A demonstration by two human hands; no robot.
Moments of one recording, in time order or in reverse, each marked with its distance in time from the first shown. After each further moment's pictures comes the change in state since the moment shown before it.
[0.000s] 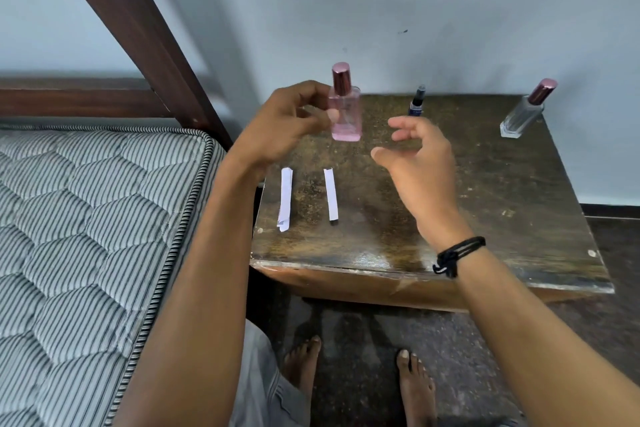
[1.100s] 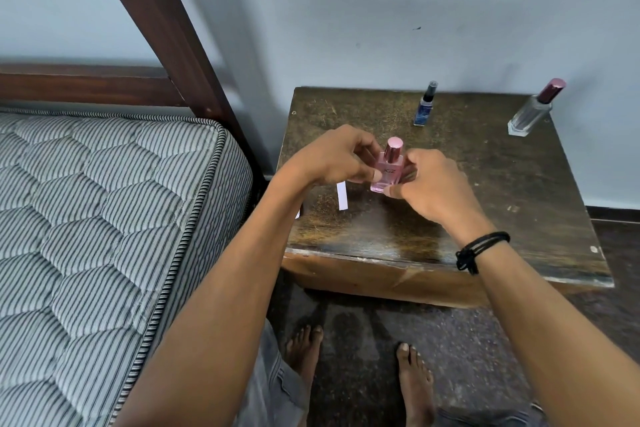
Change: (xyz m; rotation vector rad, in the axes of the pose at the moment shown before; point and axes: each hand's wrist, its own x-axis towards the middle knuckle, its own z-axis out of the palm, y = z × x) left_hand -0.005 -0.008 0.047 0.291 -0.341 -0.158; right_hand -0.005 0.004 -0.016 -0.619 -0.331 0.095
